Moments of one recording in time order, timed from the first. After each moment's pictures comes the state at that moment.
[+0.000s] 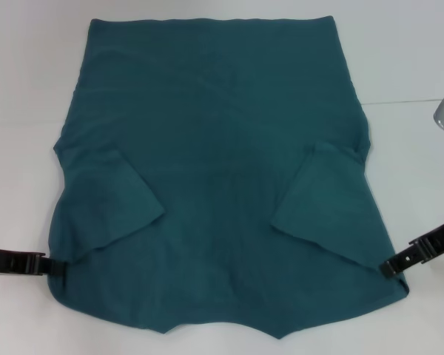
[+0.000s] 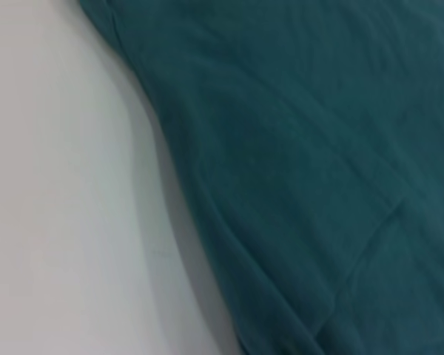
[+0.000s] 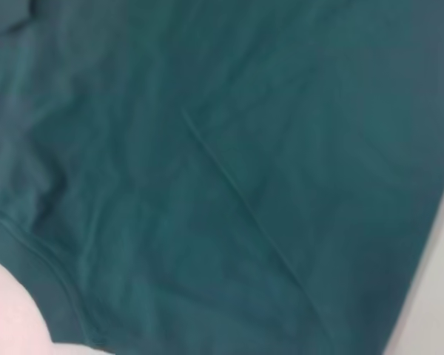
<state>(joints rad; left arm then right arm) -0.61 -2.05 0.64 0.82 2.58 1.39 -2.27 0.57 2.09 -0.99 -1.33 -2.73 -1.73 2.59</state>
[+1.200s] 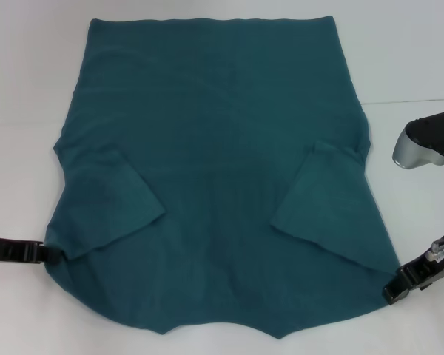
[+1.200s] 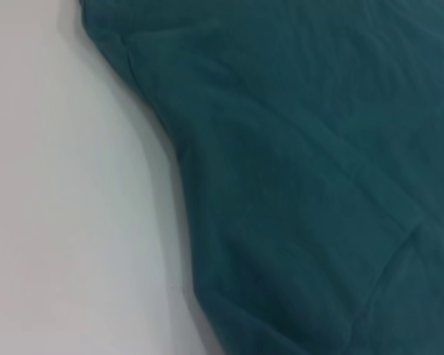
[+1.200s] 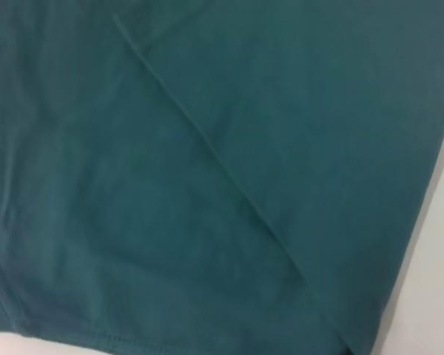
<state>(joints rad) -0.63 -2.04 0.64 0.81 2.58 1.35 -2.26 0.58 2.10 -1.20 -1.21 -2.83 -1.62 2.78</state>
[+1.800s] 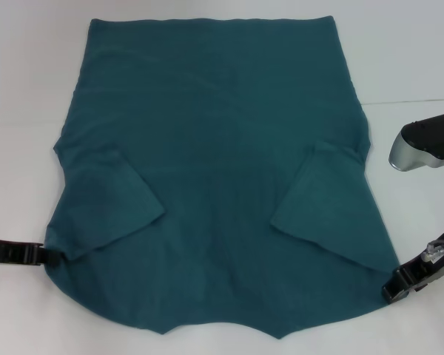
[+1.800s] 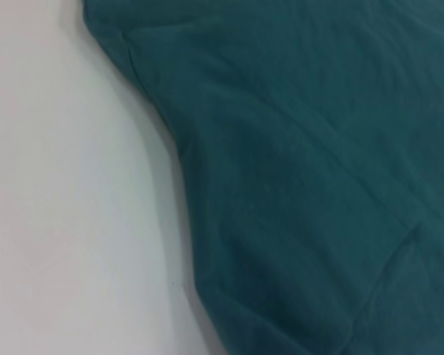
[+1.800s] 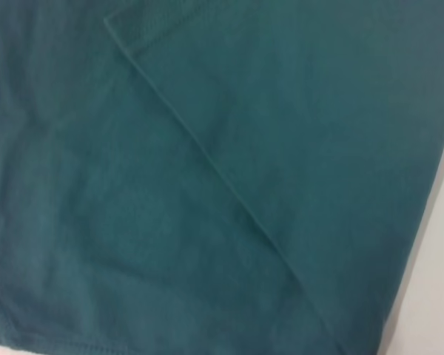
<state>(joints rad) -0.63 -2.04 0.64 0.81 2.58 1.35 -2.26 0.59 2.10 -1.20 -1.17 -2.84 -1.58 2.78</state>
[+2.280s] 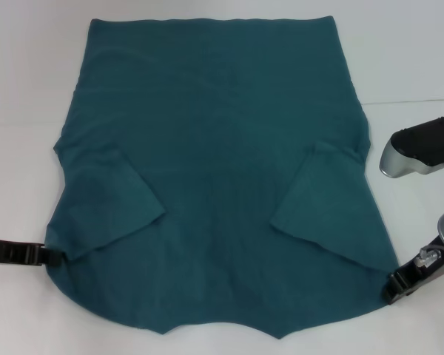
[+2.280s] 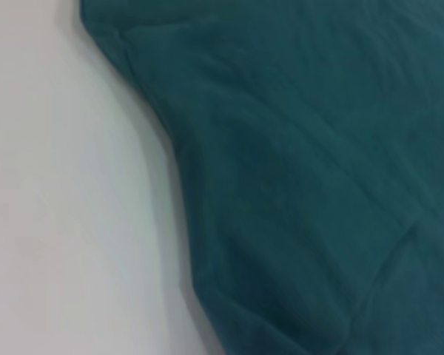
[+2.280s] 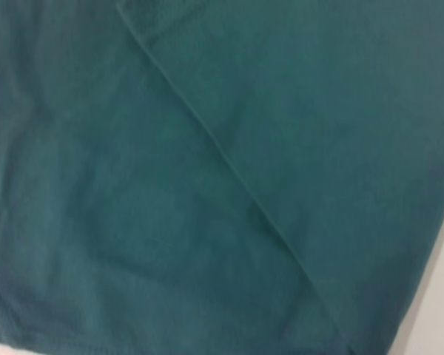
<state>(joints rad) -0.63 -2.04 0.64 0.81 2.58 1.36 -2.26 0.59 2.10 -1.25 -1.15 -2.83 -1.55 2.78</state>
